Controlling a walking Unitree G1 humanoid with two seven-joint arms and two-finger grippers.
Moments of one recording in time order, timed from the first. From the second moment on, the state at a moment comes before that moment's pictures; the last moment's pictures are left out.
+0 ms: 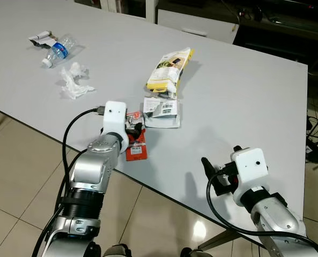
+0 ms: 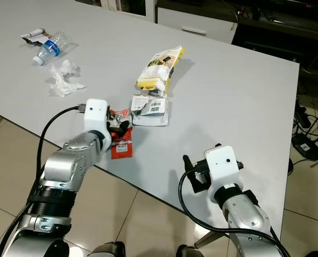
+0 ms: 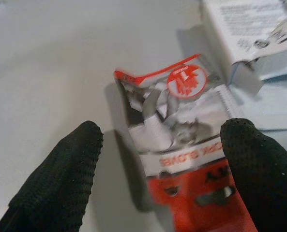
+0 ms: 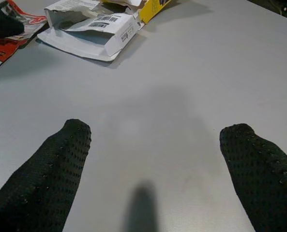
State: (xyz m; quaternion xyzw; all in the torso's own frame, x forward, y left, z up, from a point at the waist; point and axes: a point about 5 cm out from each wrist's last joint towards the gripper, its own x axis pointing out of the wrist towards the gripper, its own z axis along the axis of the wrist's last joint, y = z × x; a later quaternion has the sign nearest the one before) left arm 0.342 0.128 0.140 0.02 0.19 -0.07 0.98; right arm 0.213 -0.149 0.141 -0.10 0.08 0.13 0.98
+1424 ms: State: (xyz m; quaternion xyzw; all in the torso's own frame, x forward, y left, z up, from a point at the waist) left arm 0.368 0.099 0.108 0.01 0.17 -0.15 0.97; right arm 0.211 -0.149 0.140 -0.11 0.09 0.12 0.98
